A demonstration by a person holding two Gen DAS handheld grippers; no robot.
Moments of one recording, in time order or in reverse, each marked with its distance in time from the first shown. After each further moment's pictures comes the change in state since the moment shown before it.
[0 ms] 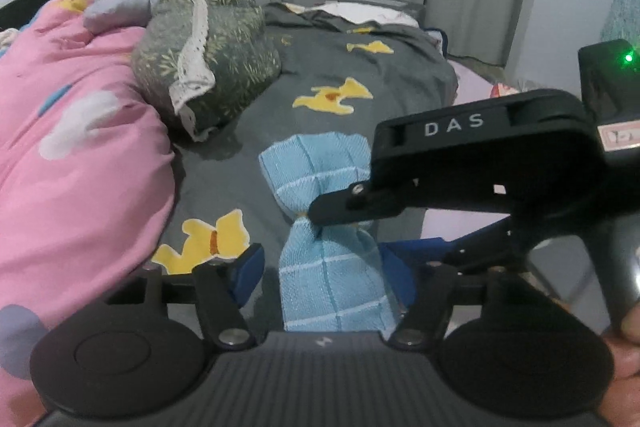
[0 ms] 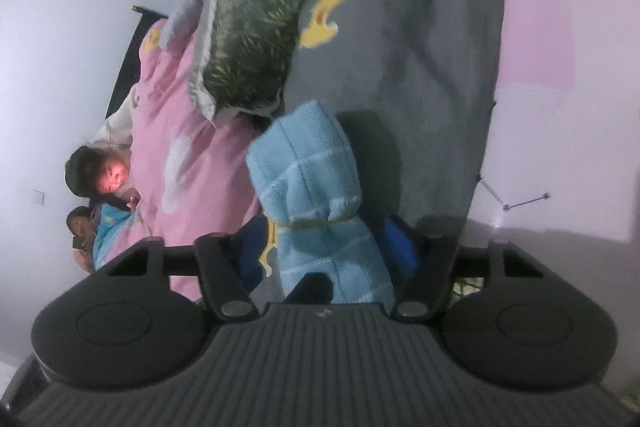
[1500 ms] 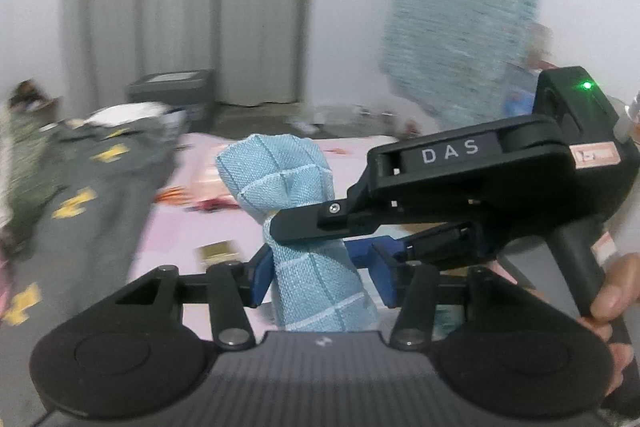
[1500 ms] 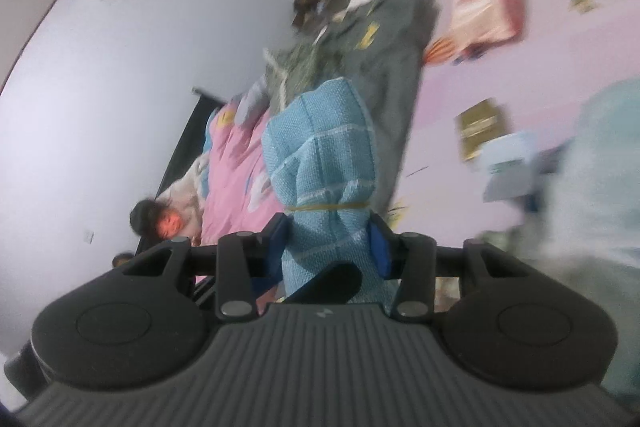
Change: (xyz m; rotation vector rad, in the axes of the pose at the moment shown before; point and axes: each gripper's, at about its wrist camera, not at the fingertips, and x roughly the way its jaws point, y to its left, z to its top) left arm -0.189 -0.197 -0.053 0.357 -0.196 -0.509; right arm -0.321 -0.048 -0.153 -0.025 -0.379 0.082
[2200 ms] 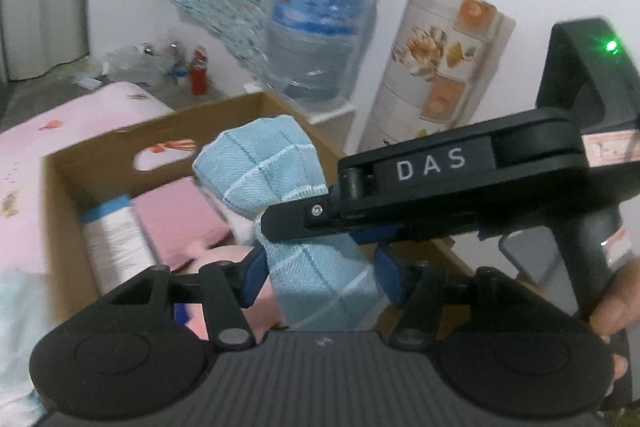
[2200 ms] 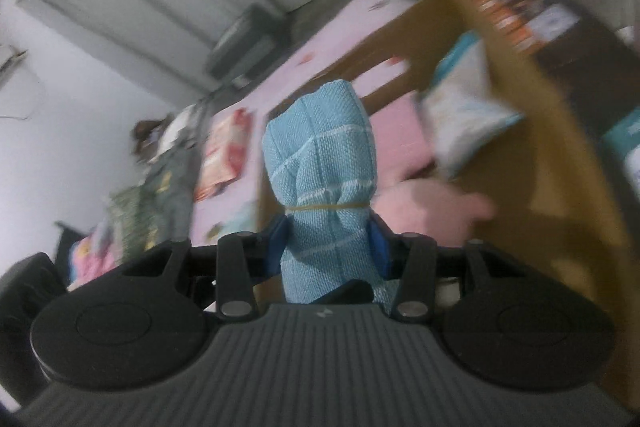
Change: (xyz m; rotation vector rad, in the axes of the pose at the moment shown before) left arm 0.148 -0.249 0.014 0.224 0.250 -0.509; right arm -0.273 -0.143 -0.010 0.174 -0.336 -0.515
